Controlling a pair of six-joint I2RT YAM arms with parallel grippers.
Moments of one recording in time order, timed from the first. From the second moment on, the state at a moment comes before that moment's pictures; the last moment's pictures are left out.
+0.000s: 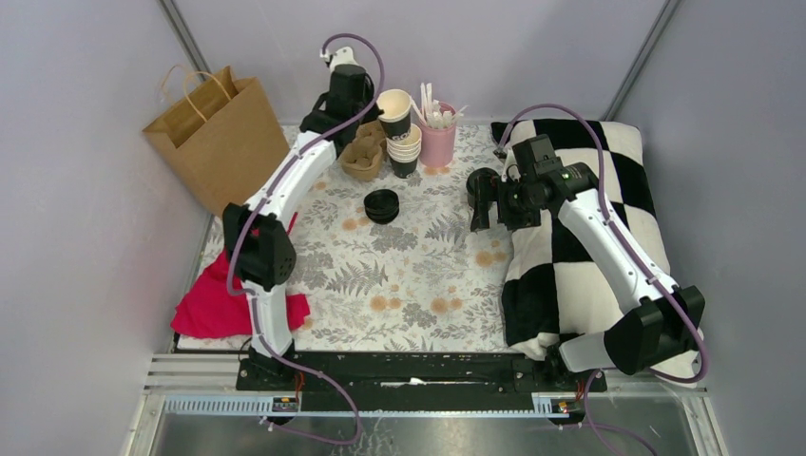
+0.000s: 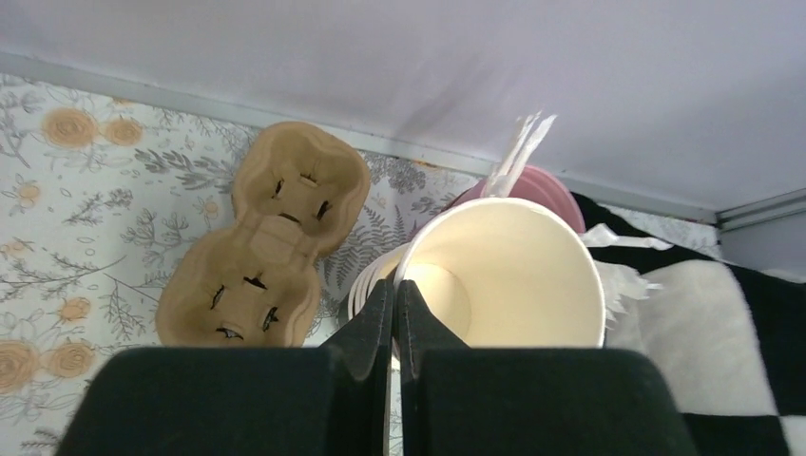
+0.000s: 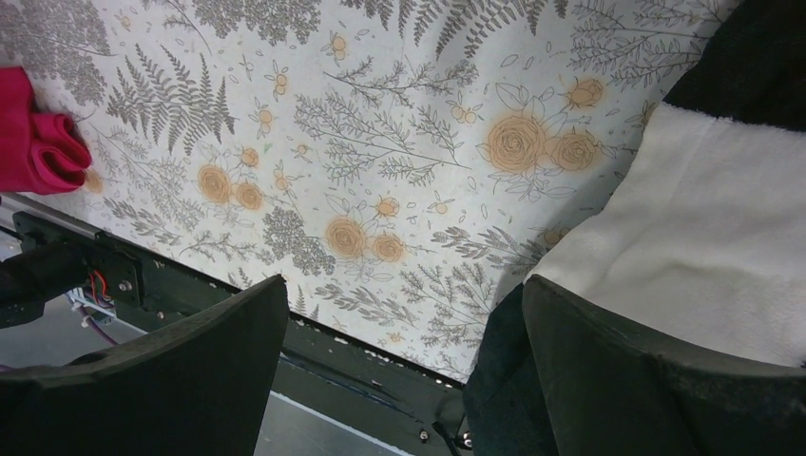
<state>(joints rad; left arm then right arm) -0.39 1.99 1.95 -0.35 -0.23 -0.52 0.35 1.40 1.36 -1.02 -0.23 0.26</state>
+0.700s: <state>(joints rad) -0.66 1.36 1.10 -0.29 0.06 -0.55 0.35 1.35 1.33 -1.00 -0.29 0.28</state>
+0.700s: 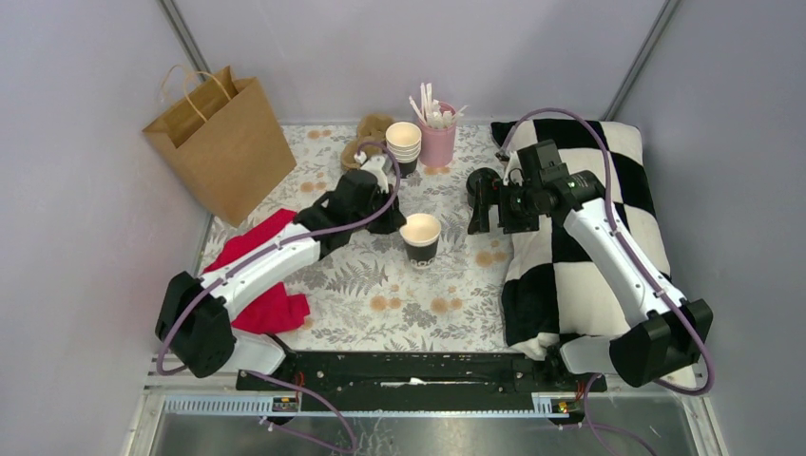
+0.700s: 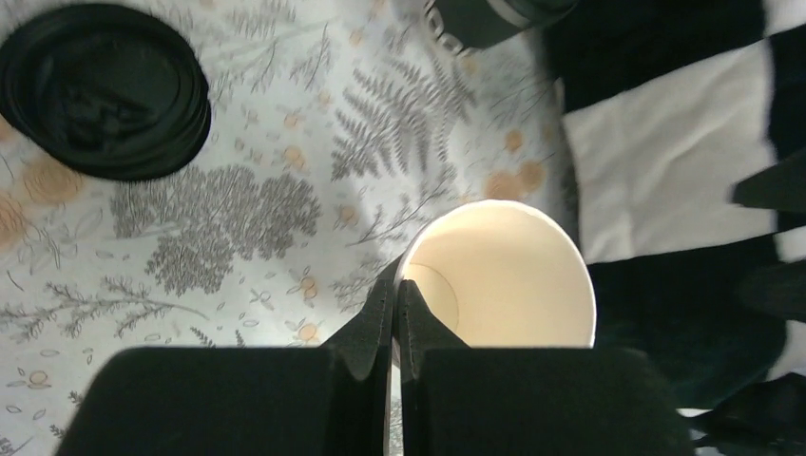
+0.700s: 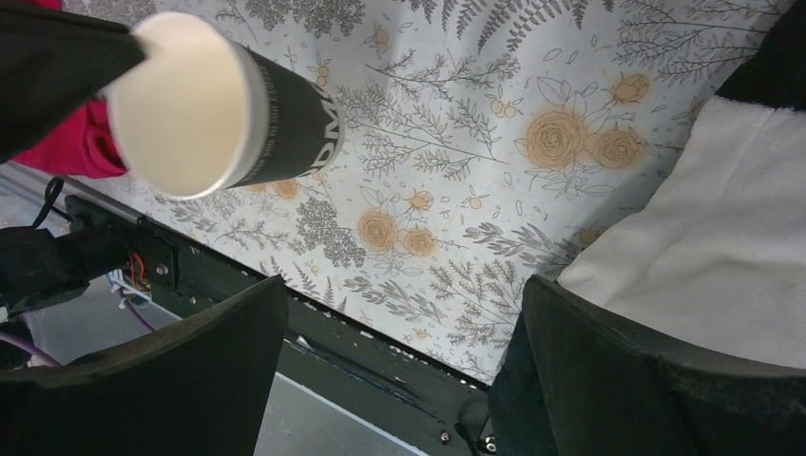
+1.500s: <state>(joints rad) -0.71 1.39 0.86 -0.08 0.04 -0.46 0.35 1.25 1.23 -0.96 -0.35 0.37</state>
